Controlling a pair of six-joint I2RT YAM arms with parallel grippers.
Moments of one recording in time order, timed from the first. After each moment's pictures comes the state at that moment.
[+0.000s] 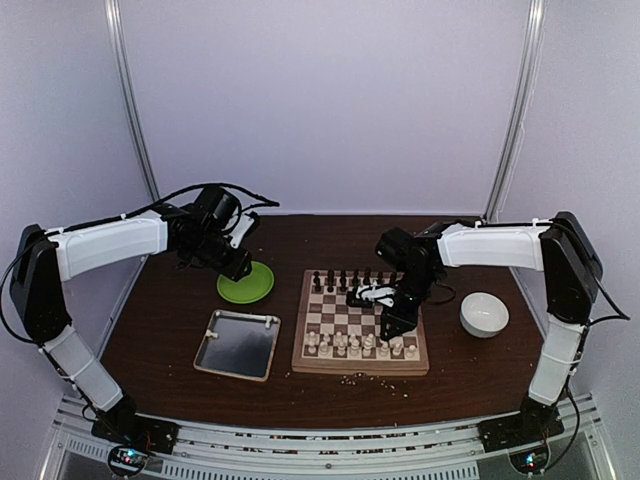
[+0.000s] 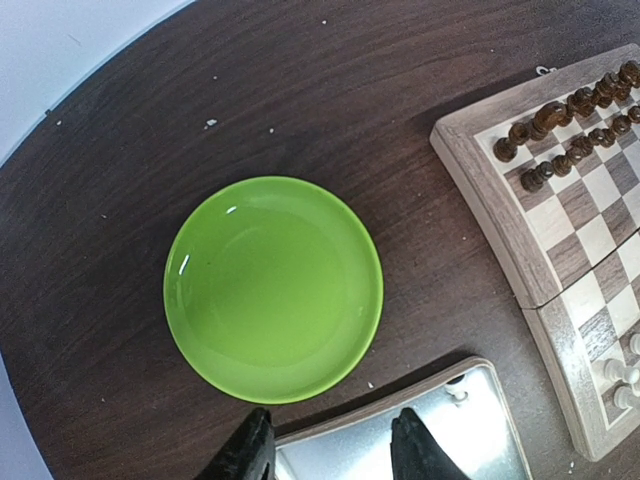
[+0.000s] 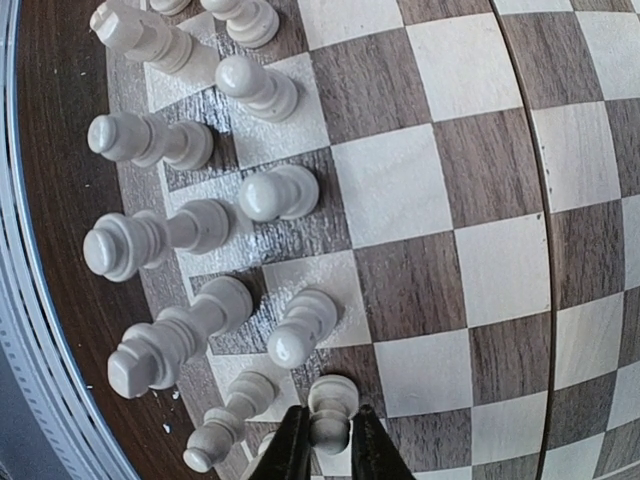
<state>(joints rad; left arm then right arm) -0.58 1.62 1.26 -0.60 -0.09 0.00 0.70 1.85 1.32 -0.90 -0.33 -0.55</state>
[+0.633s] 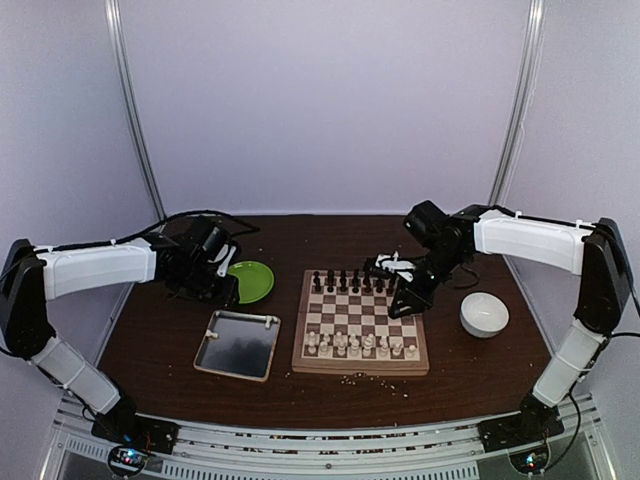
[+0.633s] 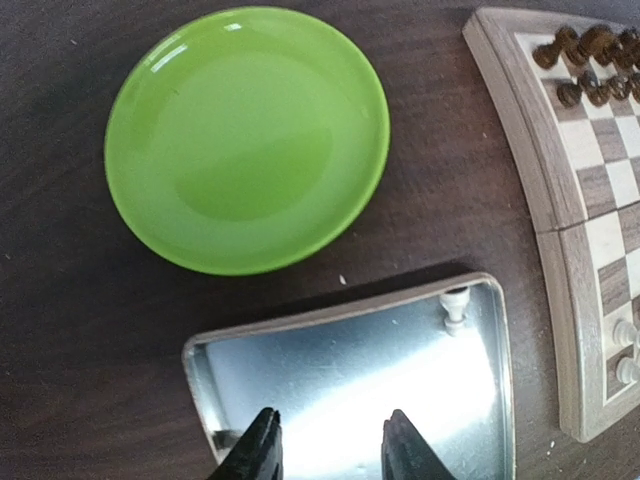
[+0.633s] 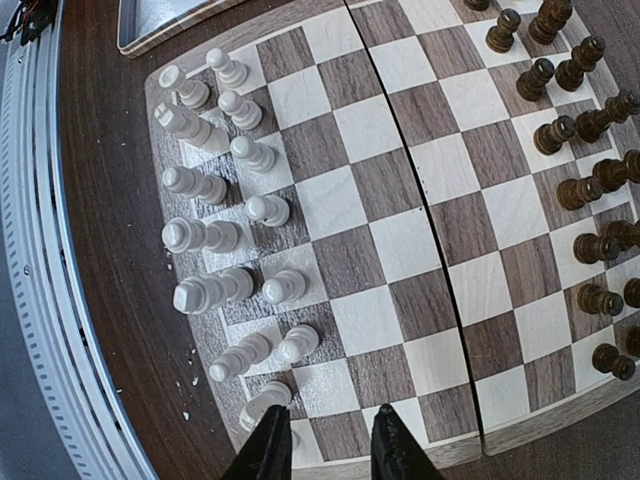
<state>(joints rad) -0.60 1.49 1.00 -0.56 -0.08 -0.27 0.60 1.68 1.29 -0.88 -0.41 -0.52</state>
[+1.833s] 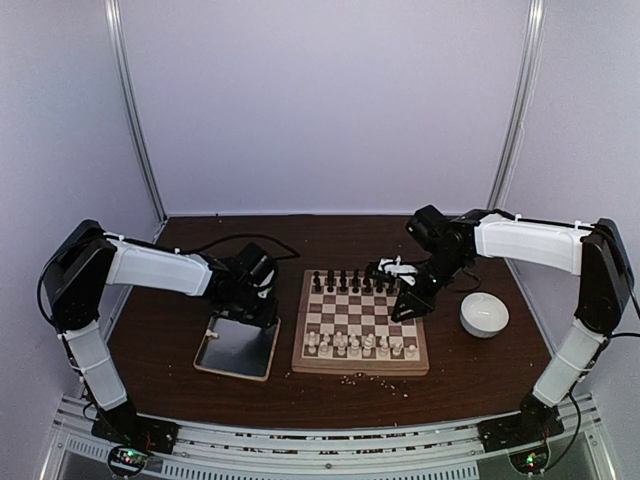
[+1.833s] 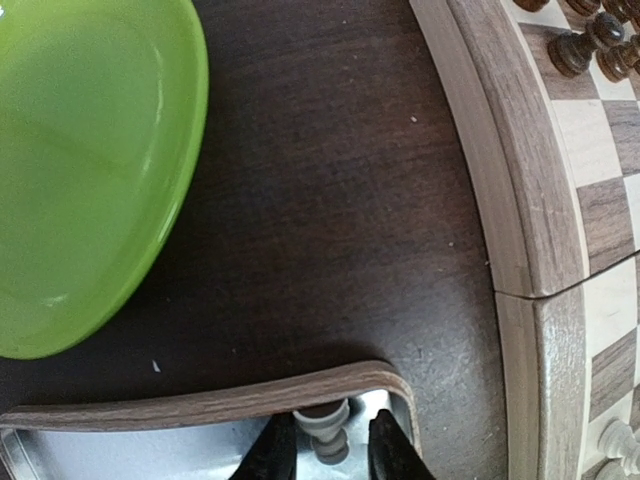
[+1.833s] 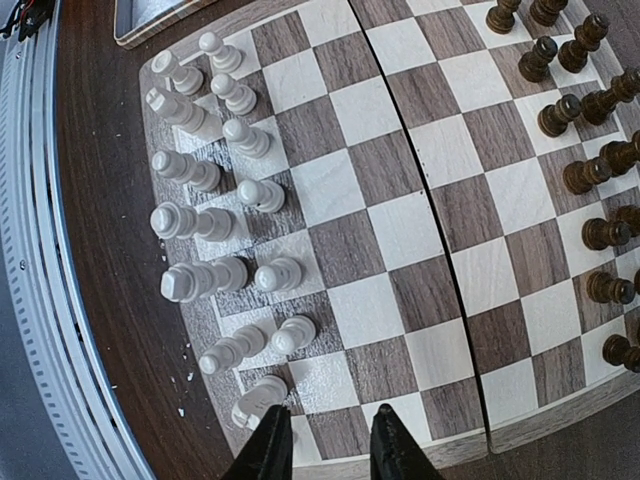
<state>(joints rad) -0.75 1.80 1.05 -0.36 -0.07 -0.46 0.58 1.67 1.25 -0.85 -0.42 -0.53</state>
